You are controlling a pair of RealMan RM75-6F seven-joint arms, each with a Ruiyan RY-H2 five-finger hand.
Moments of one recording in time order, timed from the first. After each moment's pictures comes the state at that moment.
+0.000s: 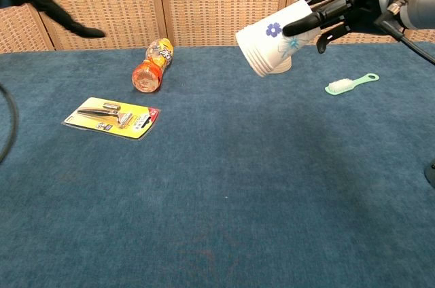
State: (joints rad) left arm -0.66 -1.47 -0.32 -1.37 1.55 1.20 0.11; right arm 0.80 -1.29 0.49 -1.68 -0.61 0.69 0.27
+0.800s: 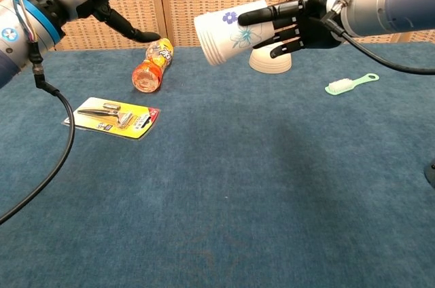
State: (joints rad) left arm -0.77 -1.65 -0.30 -1.22 1.55 1.25 0.06; right arm 0.94 -1.39 0.51 -1.59 -0.36 0.62 0.38
